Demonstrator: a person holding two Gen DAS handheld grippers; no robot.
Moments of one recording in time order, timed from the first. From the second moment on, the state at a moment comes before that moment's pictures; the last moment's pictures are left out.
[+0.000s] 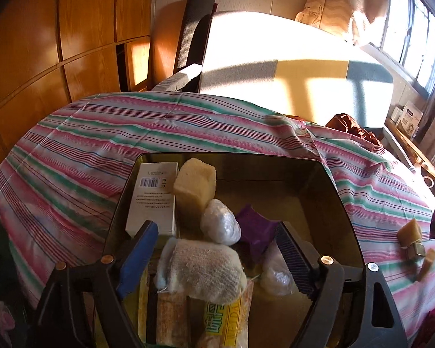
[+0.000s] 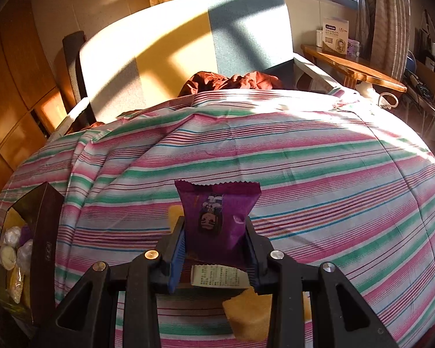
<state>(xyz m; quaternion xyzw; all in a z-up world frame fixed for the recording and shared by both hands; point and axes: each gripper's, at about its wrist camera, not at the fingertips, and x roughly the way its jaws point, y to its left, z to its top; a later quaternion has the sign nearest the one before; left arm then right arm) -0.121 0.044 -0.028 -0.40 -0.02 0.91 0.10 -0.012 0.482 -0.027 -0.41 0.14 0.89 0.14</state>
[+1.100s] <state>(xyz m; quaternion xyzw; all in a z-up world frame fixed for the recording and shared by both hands) -0.034 -0.017 -0.020 -0.38 -0.02 0.92 0.05 -0.053 0.188 -0.052 -0.45 0.05 0.89 -0.10</state>
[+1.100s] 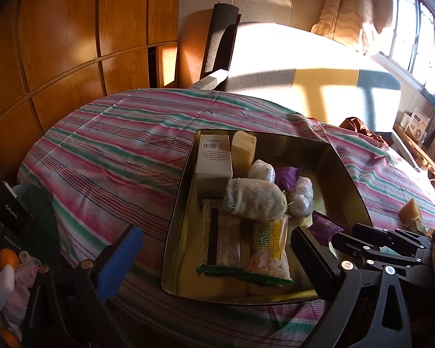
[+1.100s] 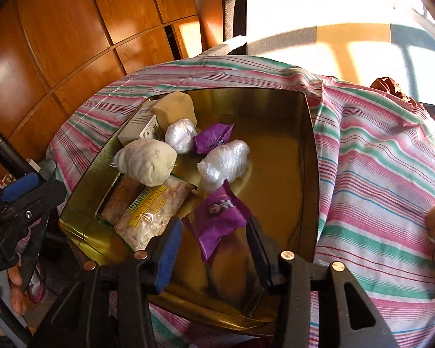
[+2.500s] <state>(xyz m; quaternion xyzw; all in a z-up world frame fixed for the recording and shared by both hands) -0.022 0.117 -0.001 -0.36 0.08 0.91 0.19 0.036 0.402 0.000 -0.38 0.12 0.90 0.17</state>
